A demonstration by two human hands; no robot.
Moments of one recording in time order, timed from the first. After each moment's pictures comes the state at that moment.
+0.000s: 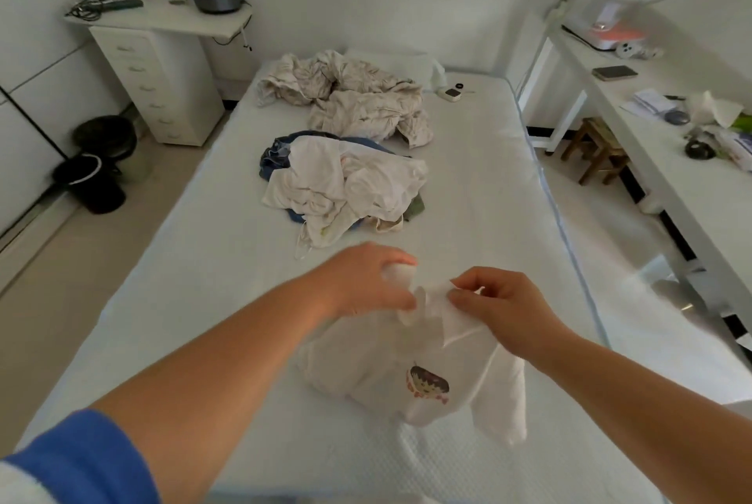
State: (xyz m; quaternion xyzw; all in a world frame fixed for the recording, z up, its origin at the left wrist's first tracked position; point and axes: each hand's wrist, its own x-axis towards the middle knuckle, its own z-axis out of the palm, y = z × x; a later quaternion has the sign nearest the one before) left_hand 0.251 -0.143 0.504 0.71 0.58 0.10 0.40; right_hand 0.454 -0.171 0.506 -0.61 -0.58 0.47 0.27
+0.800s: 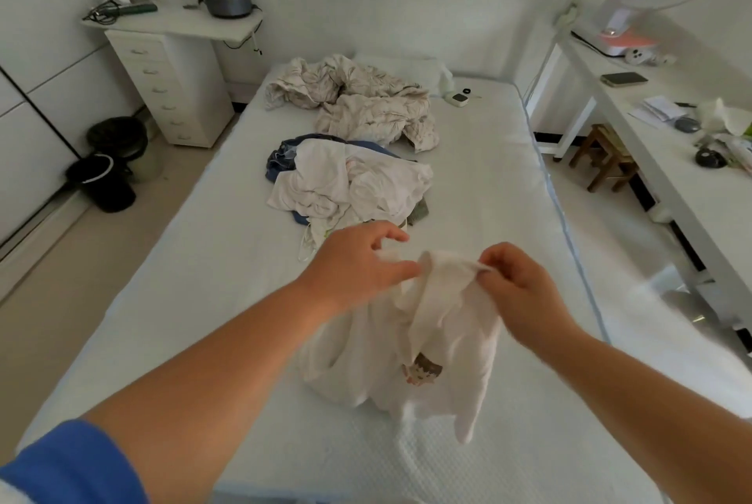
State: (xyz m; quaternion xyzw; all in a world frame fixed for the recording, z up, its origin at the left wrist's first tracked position) left_hand 0.254 -0.144 0.504 0.68 0.60 0.29 0.32; right_hand 0.470 -0.154 0.499 -0.61 -0.62 0.35 0.34
